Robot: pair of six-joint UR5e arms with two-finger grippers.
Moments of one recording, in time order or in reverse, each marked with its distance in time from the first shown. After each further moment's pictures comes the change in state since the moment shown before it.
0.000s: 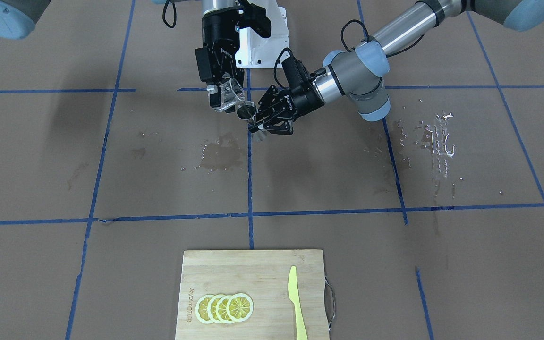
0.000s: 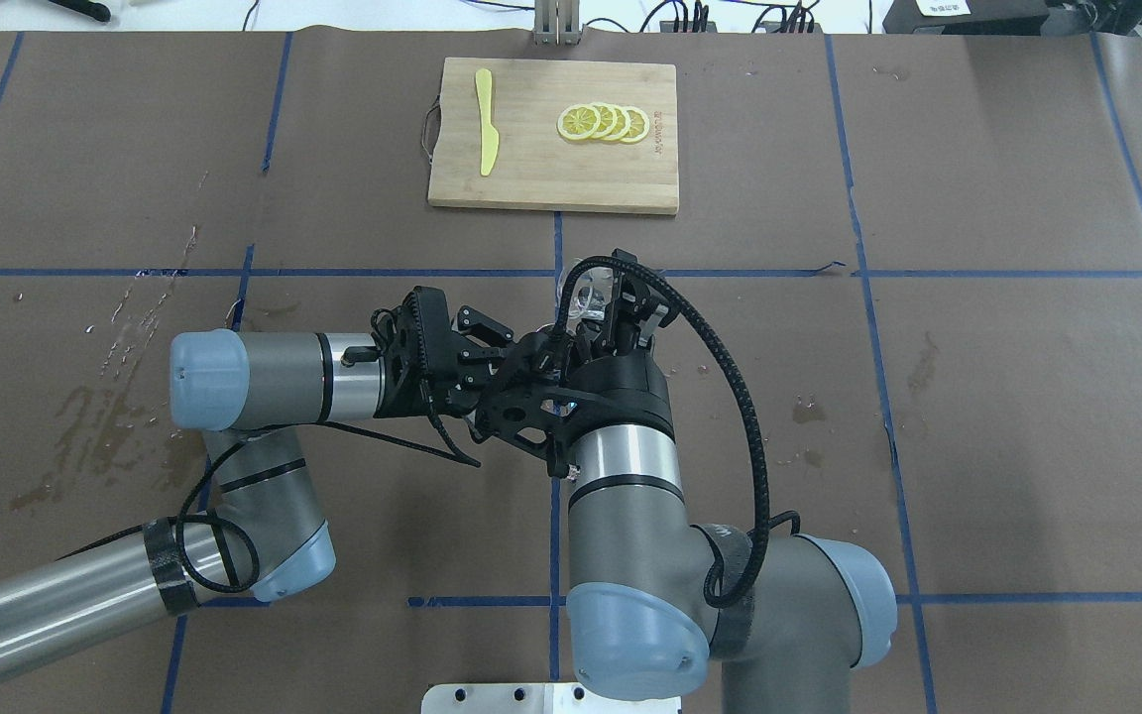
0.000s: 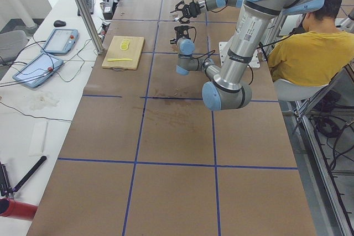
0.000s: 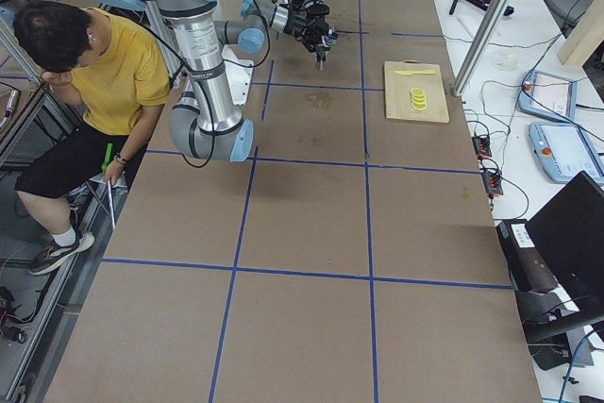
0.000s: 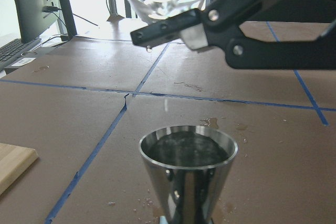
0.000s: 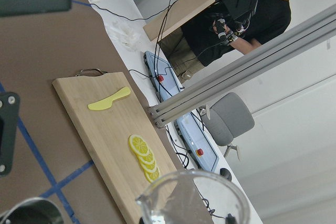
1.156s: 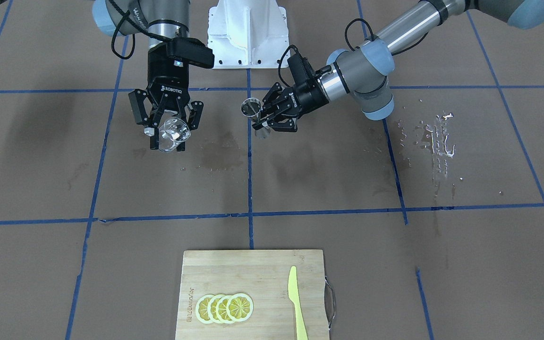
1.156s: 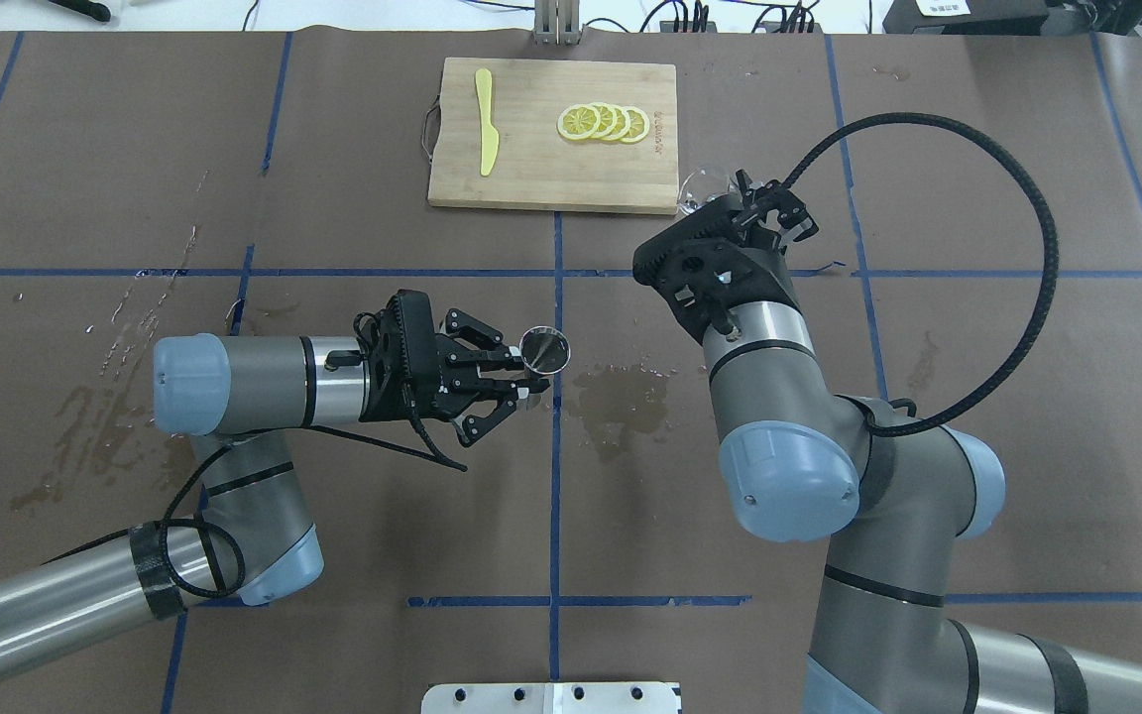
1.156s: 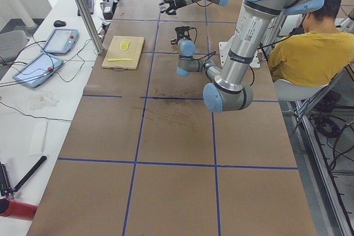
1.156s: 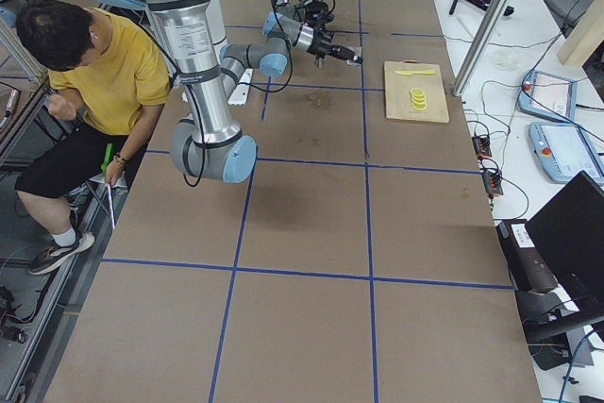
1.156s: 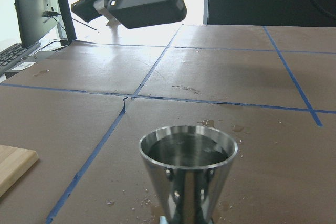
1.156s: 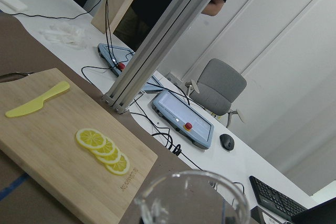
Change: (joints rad) left arm -0.002 0.026 -0.021 -0.021 -0.001 -0.004; right arm 0.201 -0.169 -0.004 0.282 0.182 0.211
